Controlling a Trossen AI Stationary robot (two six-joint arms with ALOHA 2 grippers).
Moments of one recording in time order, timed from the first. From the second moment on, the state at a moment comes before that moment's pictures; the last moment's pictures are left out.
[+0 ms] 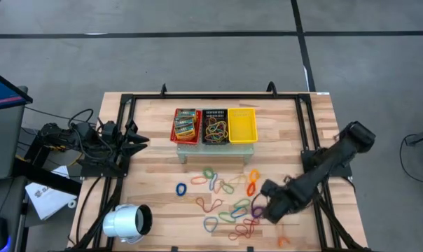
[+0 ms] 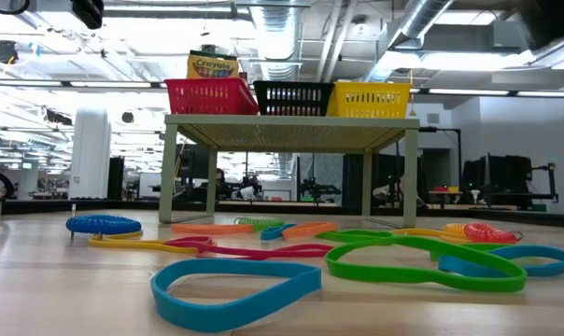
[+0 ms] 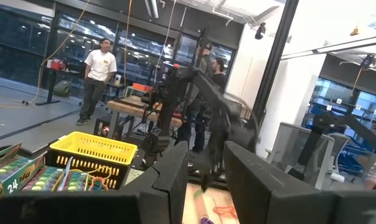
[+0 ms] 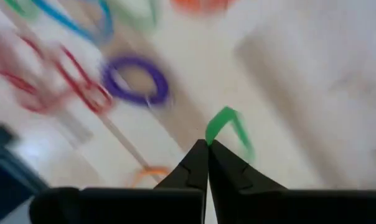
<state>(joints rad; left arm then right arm) -0.30 0.21 0.41 0.03 -0.28 -0.22 0.71 1.60 1.14 -1.04 0.06 1.36</state>
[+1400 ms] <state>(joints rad) -0.30 0.21 0.41 0.04 -0.28 -0.22 -0.09 1.84 1.86 -1.08 0.29 0.00</state>
